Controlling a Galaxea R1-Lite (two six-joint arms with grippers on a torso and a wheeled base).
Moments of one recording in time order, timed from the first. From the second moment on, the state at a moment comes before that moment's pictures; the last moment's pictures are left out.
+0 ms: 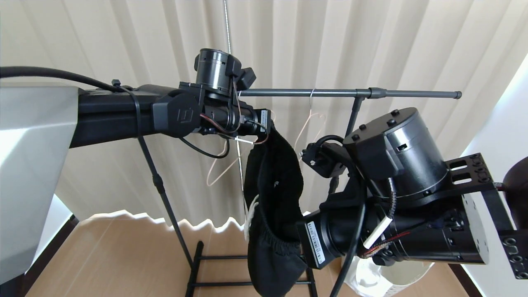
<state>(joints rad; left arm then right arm) -0.52 2.15 -1.93 0.19 -0.17 -0.17 0.94 1.68 -1.18 0.23 -0.07 0.46</state>
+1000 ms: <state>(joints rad) -0.46 1.88 -1.62 0.45 -0.15 0.01 0.58 1.73 -1.21 0.16 -0.23 0.16</state>
